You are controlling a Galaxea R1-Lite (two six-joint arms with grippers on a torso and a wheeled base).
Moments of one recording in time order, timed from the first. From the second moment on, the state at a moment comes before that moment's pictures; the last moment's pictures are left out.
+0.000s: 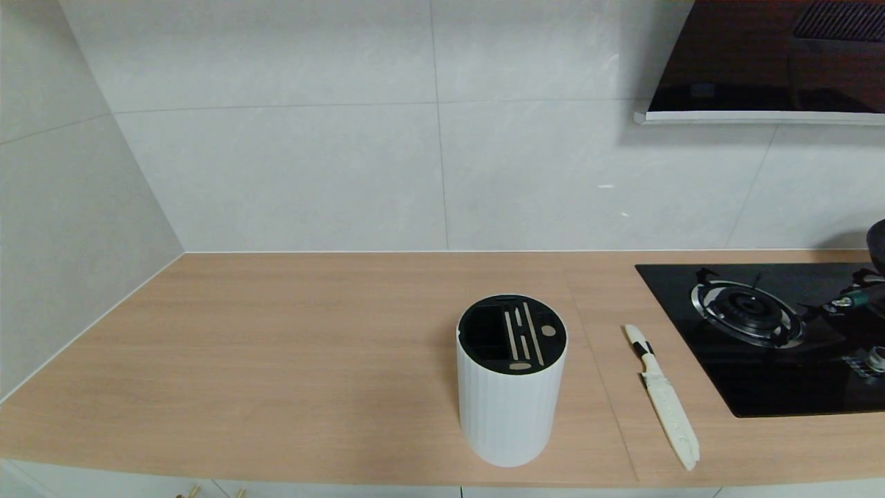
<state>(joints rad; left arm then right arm) 0.00 0.00 0.00 0.00 0.01 0.00 0.00 0.00 0.00 0.00 -0.04 -0.02</state>
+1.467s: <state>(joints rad) 0.00 0.00 0.00 0.00 0.01 0.00 0.16 1.42 -0.47 -0.48 0.11 0.06</state>
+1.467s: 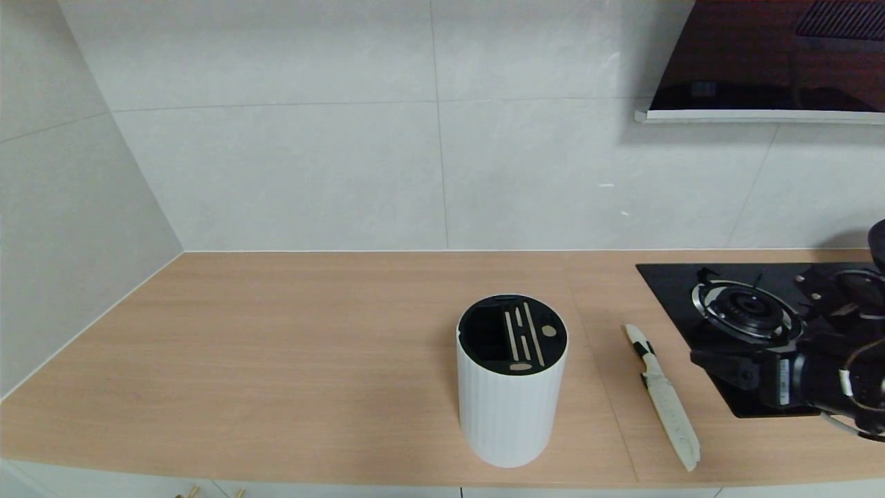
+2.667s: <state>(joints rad) 0.00 0.00 0.00 0.00 0.01 -0.01 0.15 2.20 -0.59 -0.94 -0.10 0.07</state>
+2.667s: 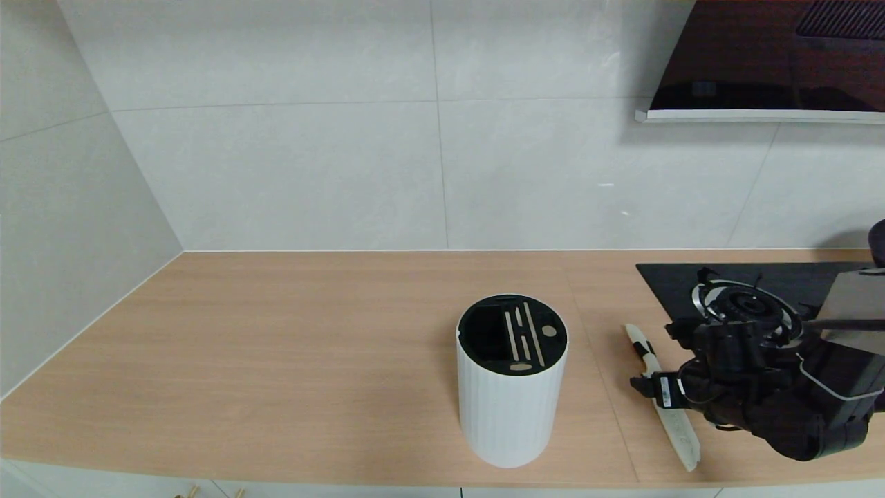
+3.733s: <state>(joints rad) 0.00 0.00 0.00 0.00 0.01 -0.01 0.15 2.27 -0.61 -0.98 -0.10 0.07</state>
